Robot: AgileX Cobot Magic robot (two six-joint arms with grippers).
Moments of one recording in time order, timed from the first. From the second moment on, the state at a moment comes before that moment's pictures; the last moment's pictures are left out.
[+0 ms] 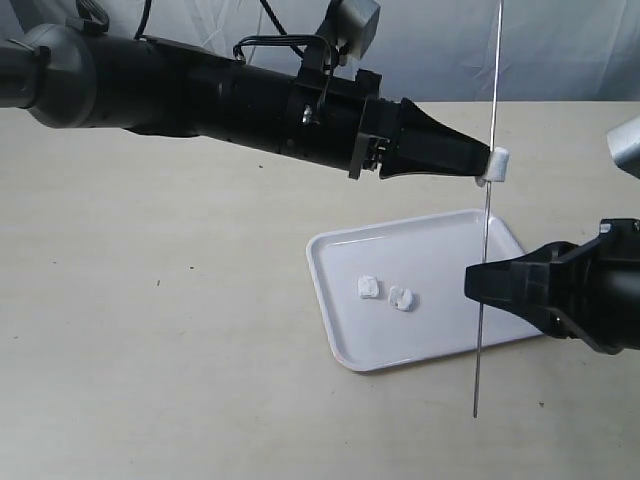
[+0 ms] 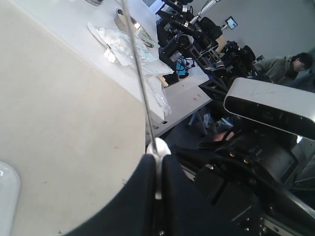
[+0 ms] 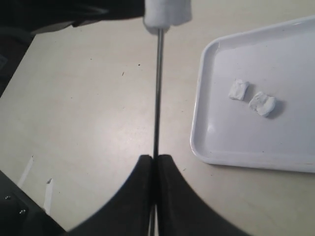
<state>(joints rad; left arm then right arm) -0.56 1.94 -1.33 -1.67 1.21 1.32 0.34 0.86 -0.44 1.05 0.58 -0.56</state>
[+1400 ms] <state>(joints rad) -0.53 1.95 -1.45 -1.72 1.04 1.34 0.34 0.92 -0.29 1.19 0.73 -0.75</state>
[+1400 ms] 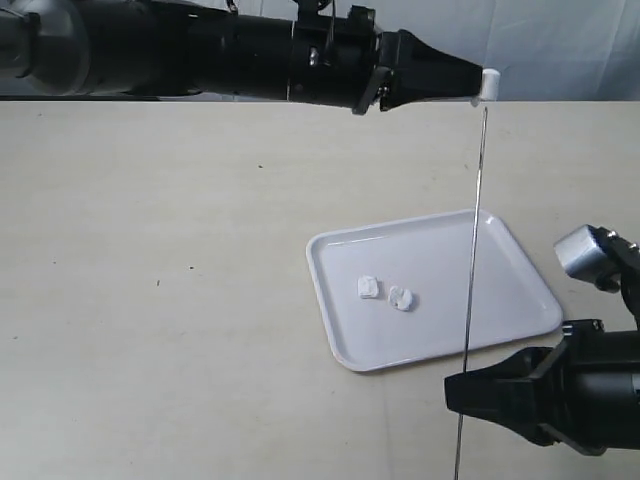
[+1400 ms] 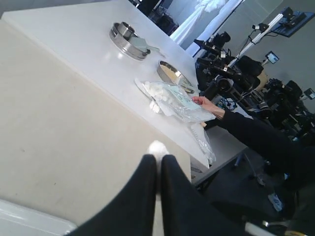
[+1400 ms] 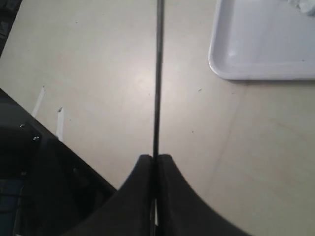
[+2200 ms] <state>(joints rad) -0.52 2.18 -1.50 -0.94 0.92 0.63 0.34 1.02 -0.55 0.71 0.59 -0.38</state>
